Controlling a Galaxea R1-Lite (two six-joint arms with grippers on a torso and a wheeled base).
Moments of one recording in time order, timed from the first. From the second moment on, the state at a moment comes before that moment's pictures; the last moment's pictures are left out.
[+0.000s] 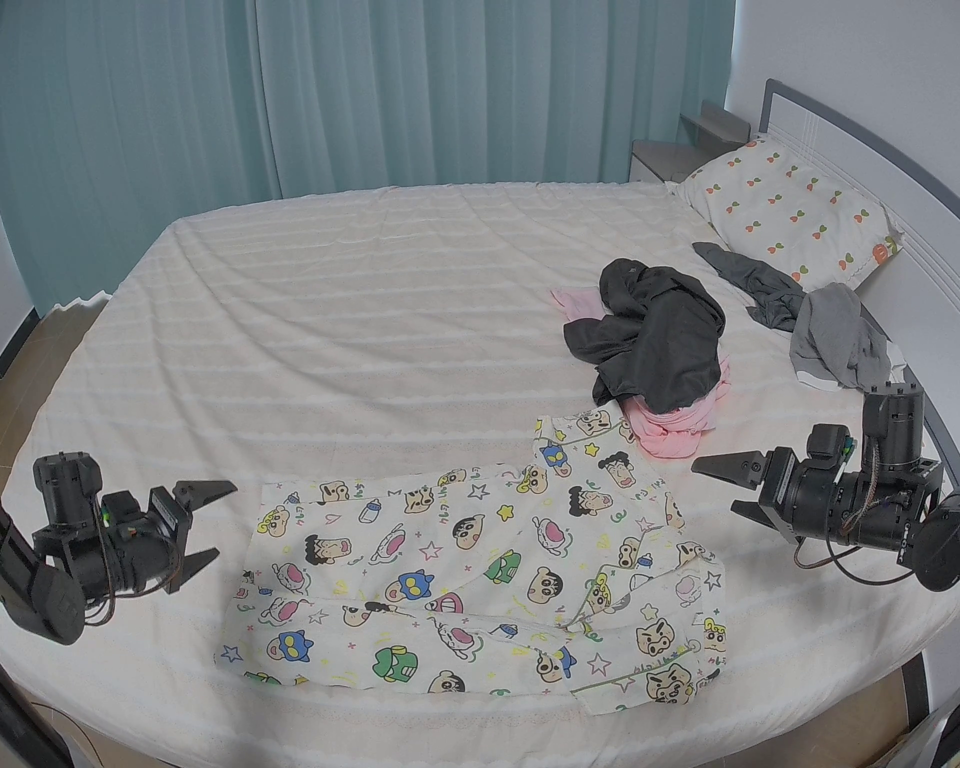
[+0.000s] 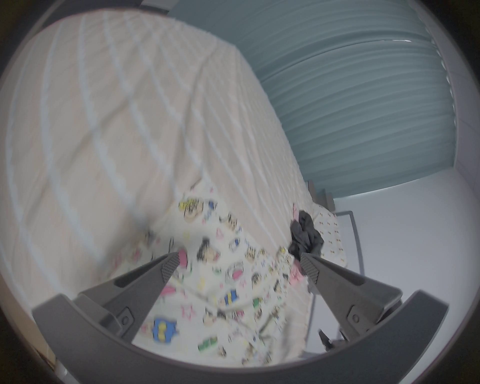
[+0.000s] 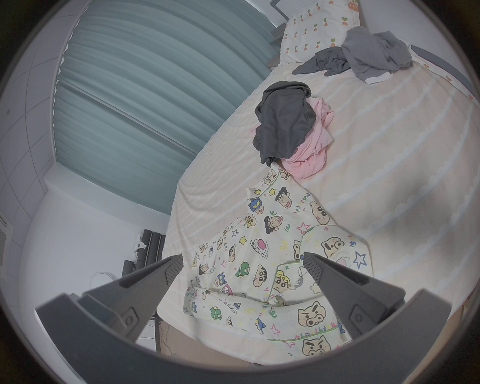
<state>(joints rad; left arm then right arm) 0.16 1.77 -0.29 -1.00 -0.51 -0.97 0.26 1.64 -0.52 -0.67 0.31 0.72</state>
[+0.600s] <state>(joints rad) 0.07 2.17 -0.72 -0.98 -0.33 -0.70 0.27 1.69 -0.51 -0.74 0.27 0.71</state>
